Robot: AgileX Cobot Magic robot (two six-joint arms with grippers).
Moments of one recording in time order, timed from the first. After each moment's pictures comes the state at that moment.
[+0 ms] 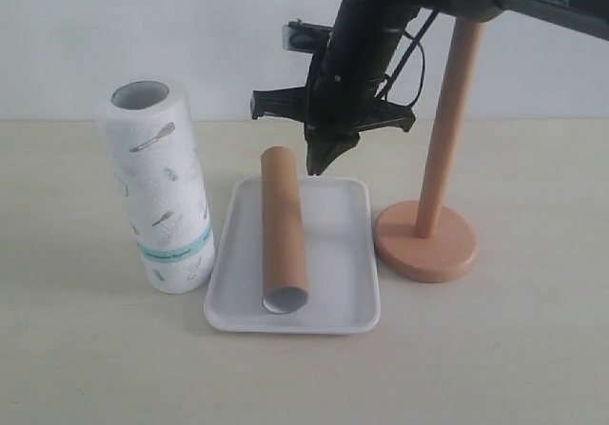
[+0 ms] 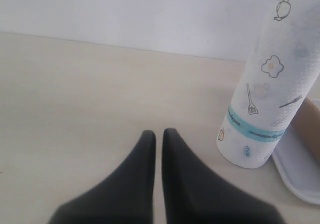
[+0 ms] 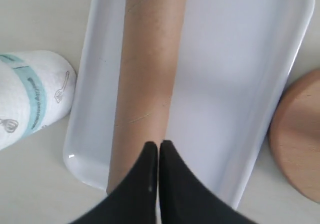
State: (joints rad) left arm 0.03 0.00 0.00 -0.15 0.30 0.01; right arm 0.55 2.17 -2.00 0.20 1.21 0.24
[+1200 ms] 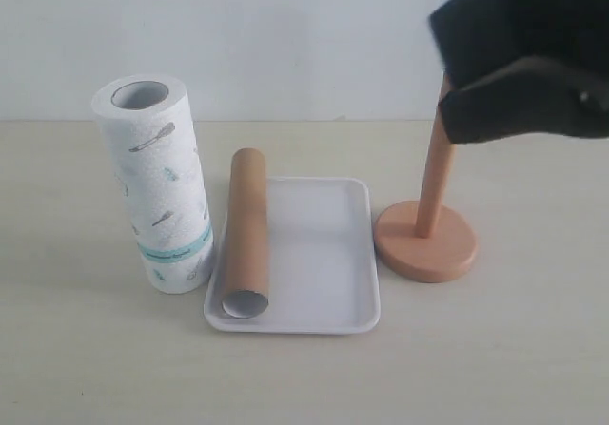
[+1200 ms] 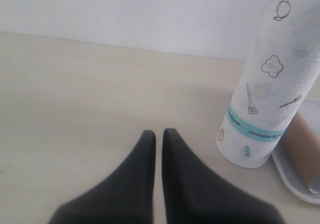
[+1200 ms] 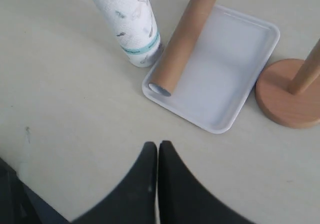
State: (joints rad) left arm 0.03 0.00 0.00 -0.15 0.30 0.01; right arm 0.99 1.01 -1.21 -0.17 1.05 0.50
